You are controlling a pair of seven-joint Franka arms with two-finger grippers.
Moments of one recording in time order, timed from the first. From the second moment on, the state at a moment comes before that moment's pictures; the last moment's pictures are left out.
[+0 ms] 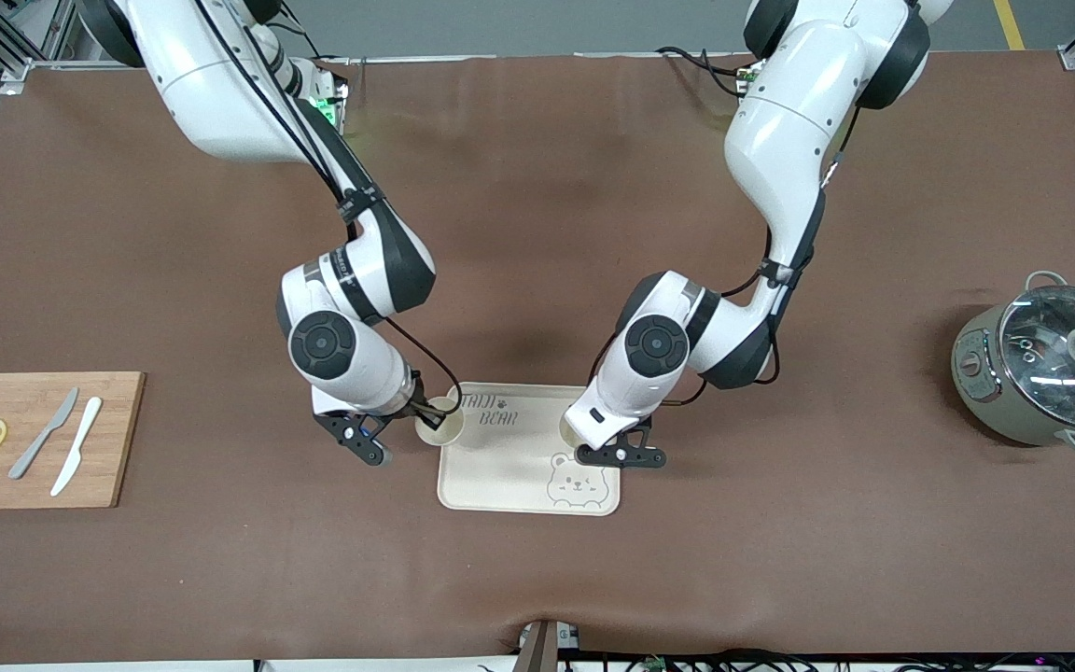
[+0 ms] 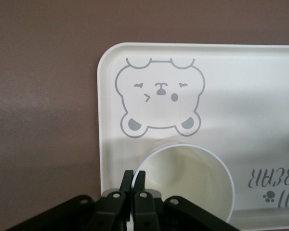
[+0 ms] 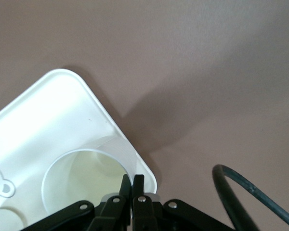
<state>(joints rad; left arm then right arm) -0.53 0.92 -0.05 -1.18 -0.01 2.24 -0.49 0.44 0.73 0.03 -1.39 0.08 2.12 1.07</state>
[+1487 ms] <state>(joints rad) -0.54 0.94 -0.04 -1.18 -0.02 2.26 -0.49 0.46 0.79 0.02 -1.29 0.08 2.07 1.14</state>
